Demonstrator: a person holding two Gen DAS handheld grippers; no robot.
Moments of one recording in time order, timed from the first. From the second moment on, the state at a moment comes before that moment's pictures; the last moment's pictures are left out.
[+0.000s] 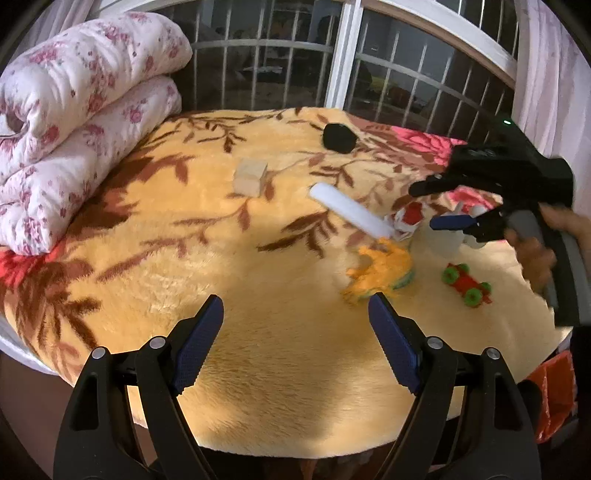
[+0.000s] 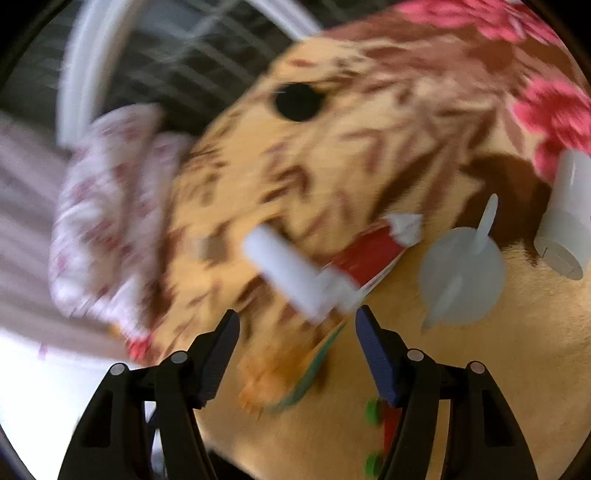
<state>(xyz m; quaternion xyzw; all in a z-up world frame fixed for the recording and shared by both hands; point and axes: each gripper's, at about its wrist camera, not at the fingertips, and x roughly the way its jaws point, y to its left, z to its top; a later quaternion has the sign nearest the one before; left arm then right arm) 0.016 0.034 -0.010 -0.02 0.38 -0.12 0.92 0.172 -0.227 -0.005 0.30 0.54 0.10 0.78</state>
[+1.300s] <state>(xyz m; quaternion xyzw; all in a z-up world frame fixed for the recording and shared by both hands) 0.013 0.064 -0.030 -0.03 0.41 -0.12 0.90 0.221 -0.138 -0.054 -0.46 0.52 0.28 0.66</state>
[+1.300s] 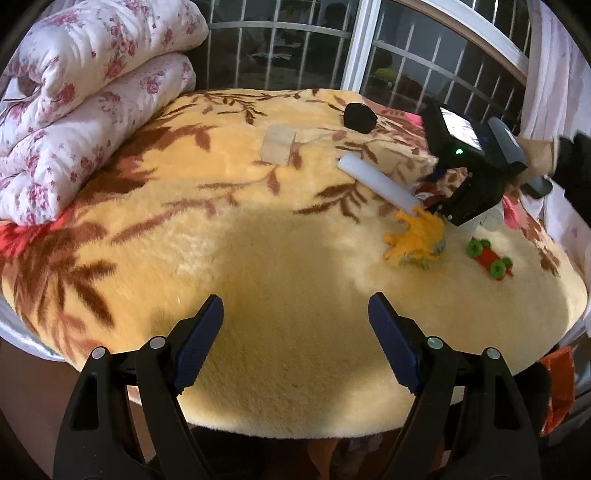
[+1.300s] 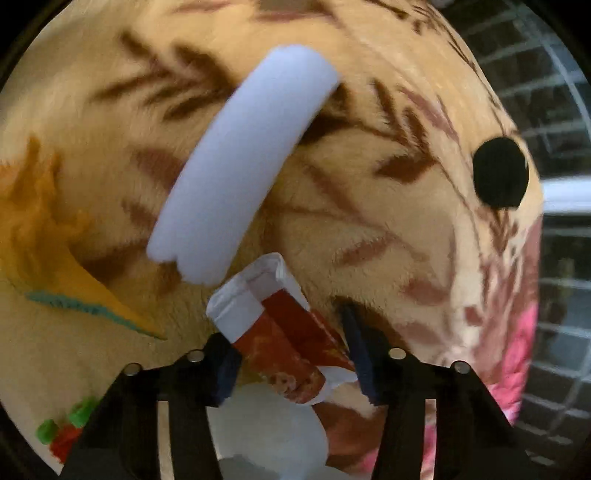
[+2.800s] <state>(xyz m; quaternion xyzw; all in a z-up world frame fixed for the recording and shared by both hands) 0.269 -0.147 0.041 0.11 0.35 -0.06 0.93 0.002 -0.326 0.027 0.14 0.29 0.16 0.93</state>
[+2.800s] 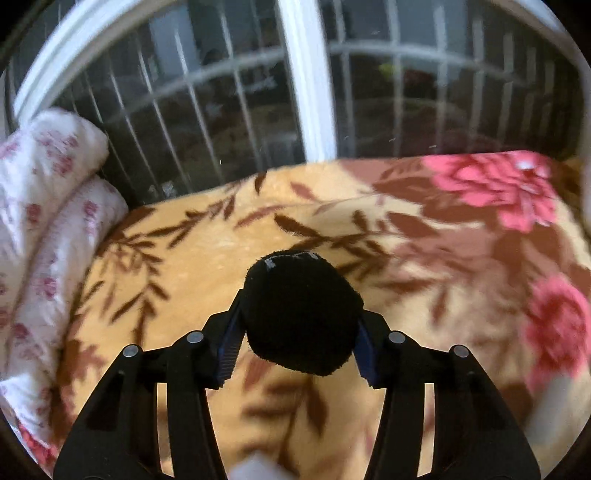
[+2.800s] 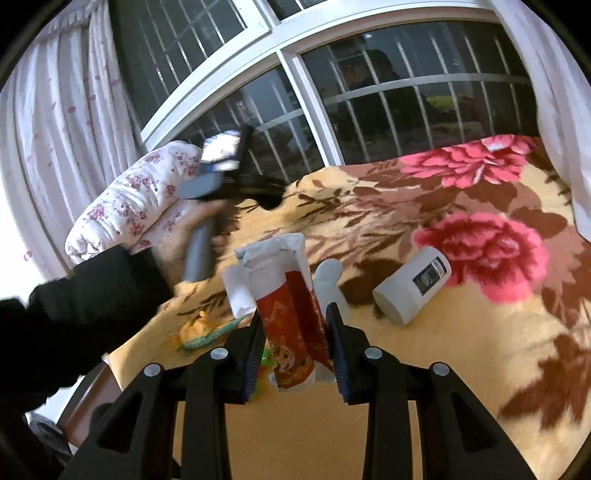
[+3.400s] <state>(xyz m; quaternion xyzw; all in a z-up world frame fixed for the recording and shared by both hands) -0.061 -0.036 0.042 0.05 0.33 -0.12 0.93 -0.149 -0.223 0.037 0.07 0.31 0.18 0.93</state>
